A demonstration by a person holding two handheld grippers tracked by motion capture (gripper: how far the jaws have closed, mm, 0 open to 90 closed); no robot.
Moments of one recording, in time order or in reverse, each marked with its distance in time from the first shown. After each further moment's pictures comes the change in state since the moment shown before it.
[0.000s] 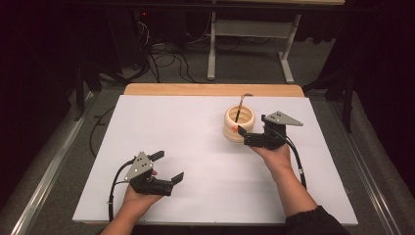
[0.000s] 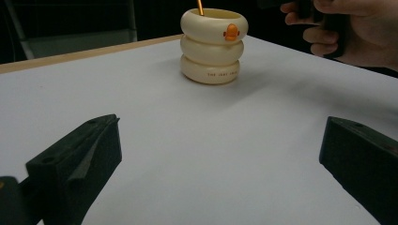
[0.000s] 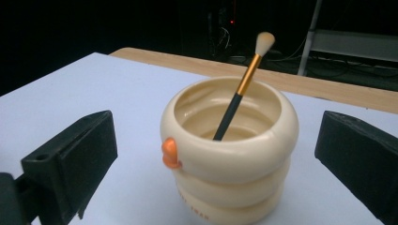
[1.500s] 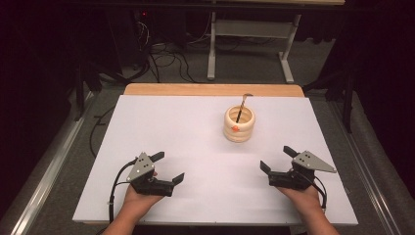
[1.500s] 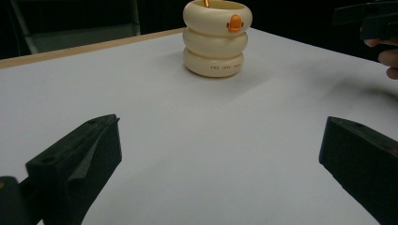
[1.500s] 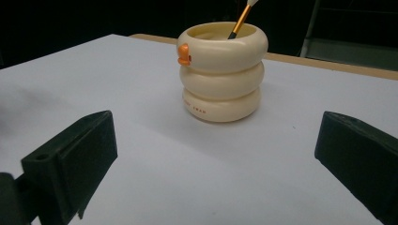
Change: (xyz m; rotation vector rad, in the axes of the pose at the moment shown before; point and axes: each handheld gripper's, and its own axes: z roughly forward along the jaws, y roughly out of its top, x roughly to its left) left arm -0.002 -0.002 0.002 0.018 0.014 0.005; right arm -0.004 -0.072 -0.094 -0.049 0.016 -0.056
